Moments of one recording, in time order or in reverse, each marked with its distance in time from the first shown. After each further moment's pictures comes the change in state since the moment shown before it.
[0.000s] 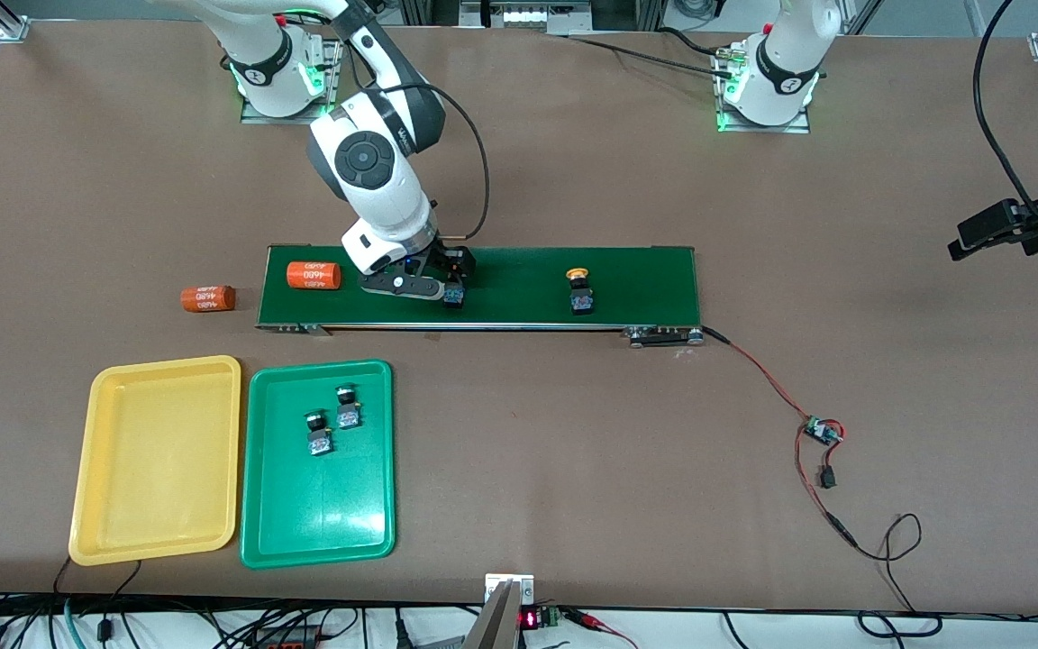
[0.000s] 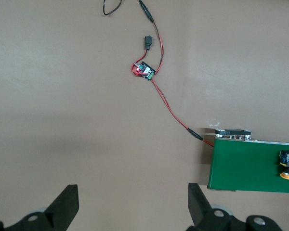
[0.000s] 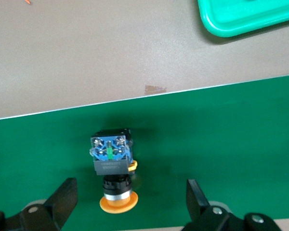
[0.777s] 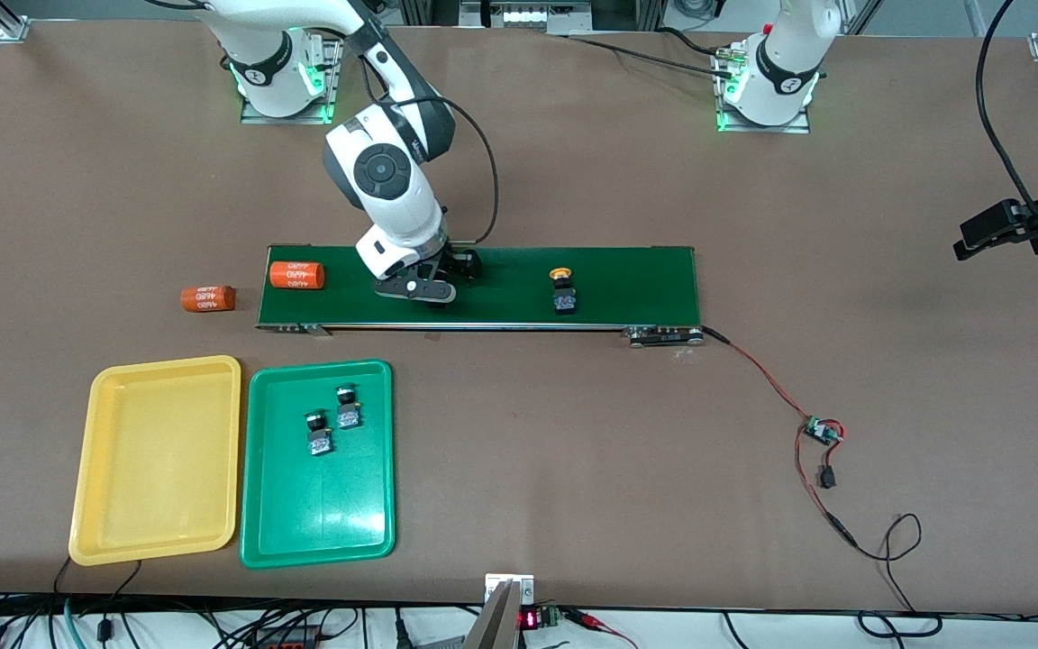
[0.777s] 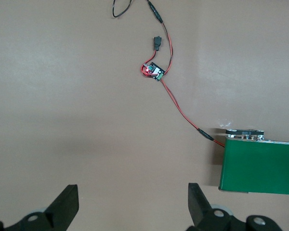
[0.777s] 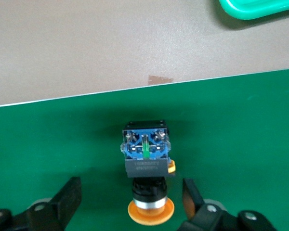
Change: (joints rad) left arm -0.002 -0.003 -0.009 0.000 0.052 0.002 0.000; right arm 0.021 0.061 0.000 0.004 -0.023 0.028 -0.001
